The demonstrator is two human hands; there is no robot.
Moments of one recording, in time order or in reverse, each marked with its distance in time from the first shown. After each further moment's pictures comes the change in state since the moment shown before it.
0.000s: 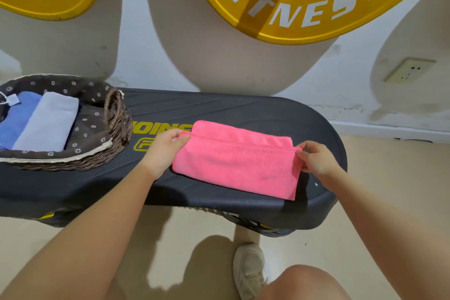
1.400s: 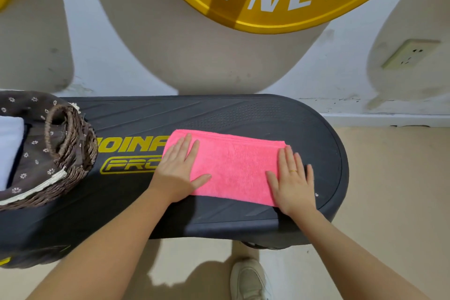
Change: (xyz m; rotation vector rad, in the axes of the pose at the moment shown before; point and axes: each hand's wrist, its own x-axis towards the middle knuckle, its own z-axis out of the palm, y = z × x) left_hand 0.044 -0.042 0.063 1.151 -0.239 0.295; right_hand 0.009 0.044 0.062 -0.784 0.090 -0.141
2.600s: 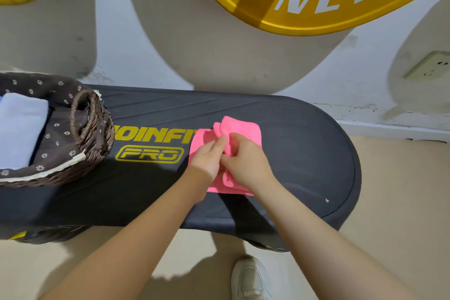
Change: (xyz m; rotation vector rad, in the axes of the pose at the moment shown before) left_hand -0.007 0.068 -0.054 -1.572 0.065 -0.452; right_hand -0.009 -0.129 -0.074 0.581 -0.121 -0.204
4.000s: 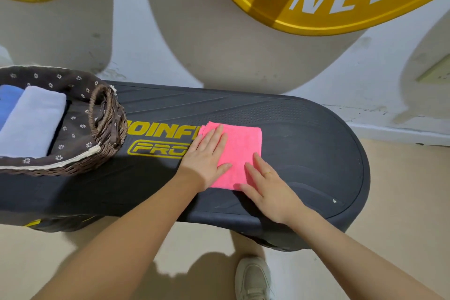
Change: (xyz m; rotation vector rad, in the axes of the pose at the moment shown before) left_hand 0.028 -0.037 -0.050 1.716 0.019 0.580; right_hand -0.028 0.076 0.013 -0.375 -0.248 -0.154
